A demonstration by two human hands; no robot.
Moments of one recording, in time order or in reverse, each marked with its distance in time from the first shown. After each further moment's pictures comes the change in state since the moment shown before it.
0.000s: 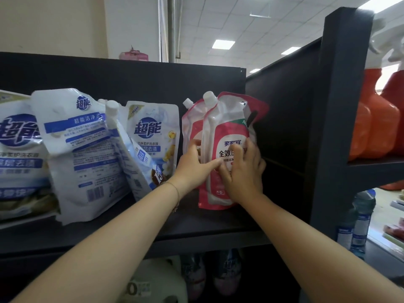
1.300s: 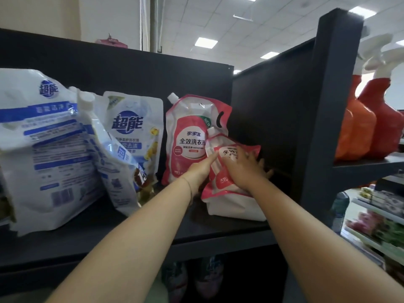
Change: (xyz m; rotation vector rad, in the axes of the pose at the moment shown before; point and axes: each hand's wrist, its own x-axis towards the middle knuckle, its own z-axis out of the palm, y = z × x) left_hand 0.042 -0.022 0.065 -0.514 -0.242 -0.601; right_hand 0.032 0.028 -0.021 -0.098 -0.507 0.450
